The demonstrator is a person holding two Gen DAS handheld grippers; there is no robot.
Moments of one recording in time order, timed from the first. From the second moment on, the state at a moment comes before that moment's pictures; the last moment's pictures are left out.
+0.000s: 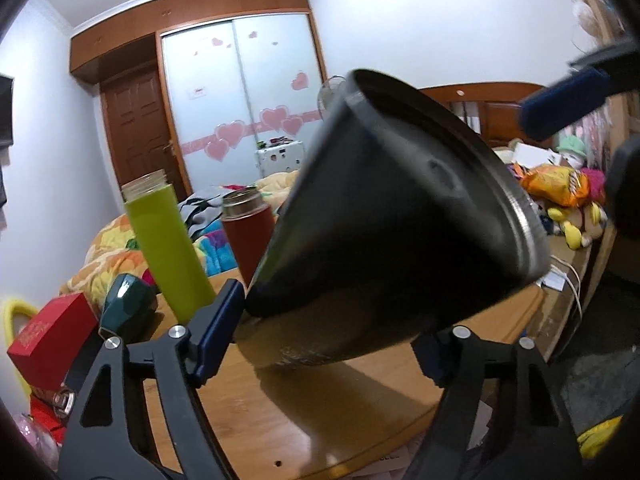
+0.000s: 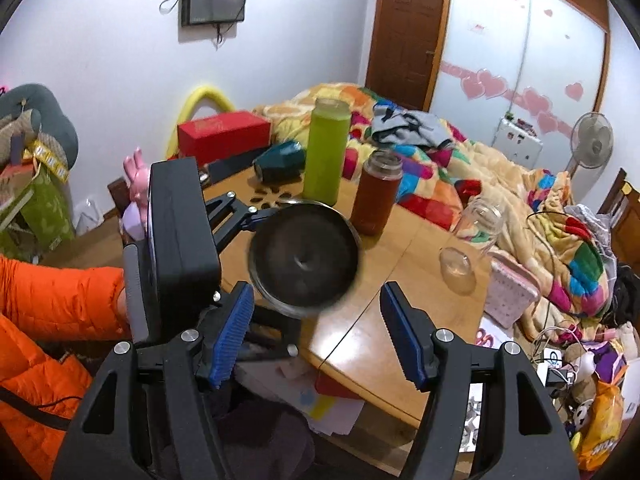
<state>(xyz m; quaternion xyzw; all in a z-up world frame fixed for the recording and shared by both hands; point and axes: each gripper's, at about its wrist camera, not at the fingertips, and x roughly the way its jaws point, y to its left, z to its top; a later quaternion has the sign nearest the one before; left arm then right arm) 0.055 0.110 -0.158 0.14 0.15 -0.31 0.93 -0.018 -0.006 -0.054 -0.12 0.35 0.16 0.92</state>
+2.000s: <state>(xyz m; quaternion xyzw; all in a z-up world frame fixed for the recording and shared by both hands) 0.158 0.140 -0.099 0.08 0.37 -0.34 0.86 0.055 -0.036 -0.074 0.02 0.30 0.03 0.95</state>
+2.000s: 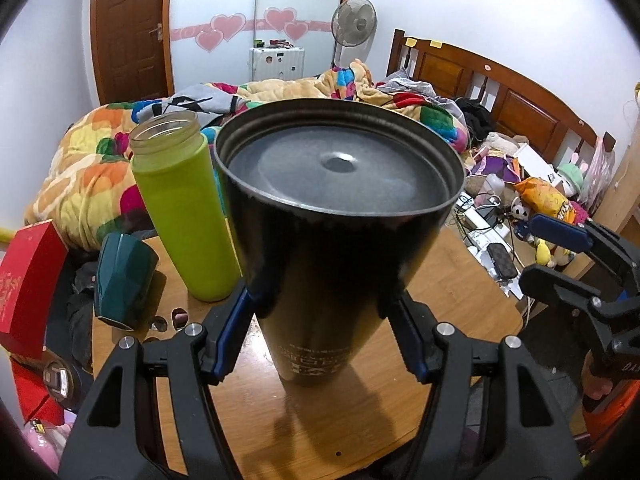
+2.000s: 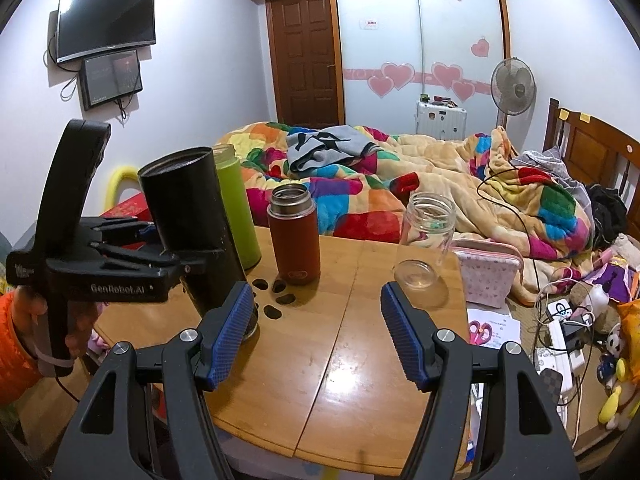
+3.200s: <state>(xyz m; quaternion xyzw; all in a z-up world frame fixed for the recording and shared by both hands) 0.047 0.217 -0.001 0.03 0.20 -0.28 0.94 0.000 0.009 0.008 0.02 0.21 -0.01 0.98</state>
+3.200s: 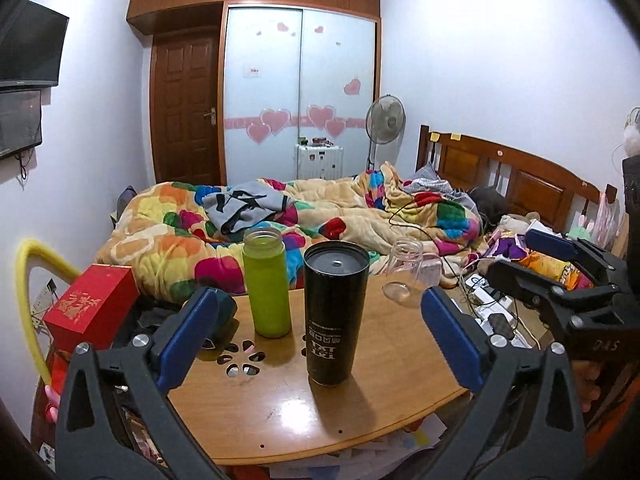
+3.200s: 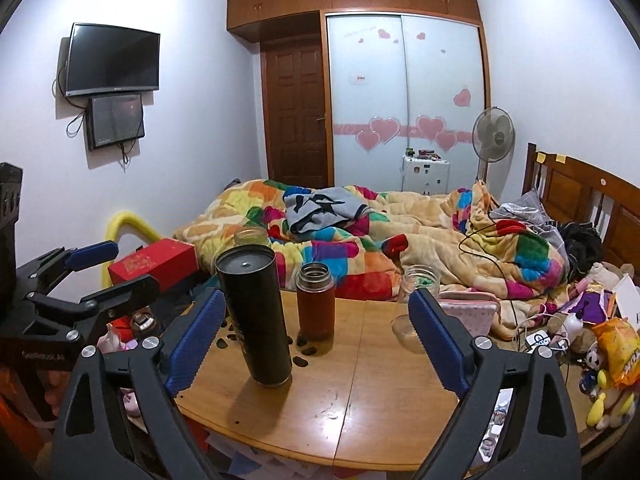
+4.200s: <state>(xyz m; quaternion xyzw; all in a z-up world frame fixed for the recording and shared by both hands) 0.032 0.224 0.005 0.01 0.19 -0.27 0.94 -0.019 0.014 0.013 0.02 0.19 -0.01 0.98</state>
